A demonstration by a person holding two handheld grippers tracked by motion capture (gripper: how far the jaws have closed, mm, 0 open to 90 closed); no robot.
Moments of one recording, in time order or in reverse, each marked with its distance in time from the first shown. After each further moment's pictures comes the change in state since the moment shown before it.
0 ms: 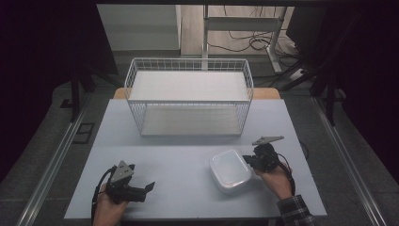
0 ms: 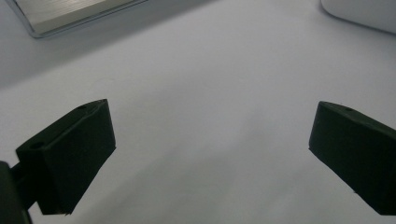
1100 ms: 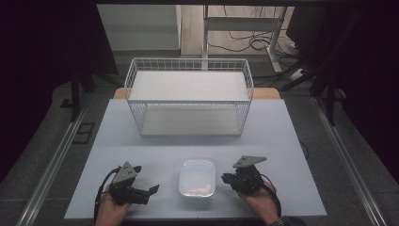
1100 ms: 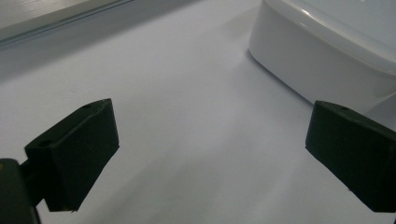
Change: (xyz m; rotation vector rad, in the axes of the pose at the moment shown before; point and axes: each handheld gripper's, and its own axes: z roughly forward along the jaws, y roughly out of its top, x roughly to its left) left arm -0.009 0.003 0.004 -0.014 -0.108 0.013; right arm 0.078 -0.017 -0.004 -0.053 0.089 -0.109
